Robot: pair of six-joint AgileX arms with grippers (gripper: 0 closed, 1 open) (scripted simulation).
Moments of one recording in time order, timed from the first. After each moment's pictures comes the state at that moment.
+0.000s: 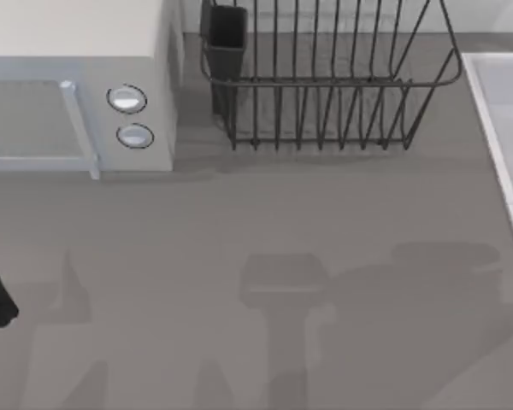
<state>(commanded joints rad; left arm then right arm) 0.00 0.00 0.00 0.00 0.00 0.00 -0.21 1.50 1.05 -0.76 0.00 -0.20</state>
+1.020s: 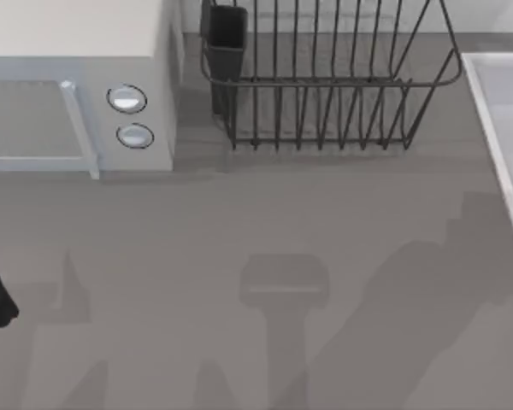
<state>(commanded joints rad) 0.00 0.00 0.00 0.00 0.00 0.00 -0.27 1.99 1.32 -0.90 0.00 -0.26</state>
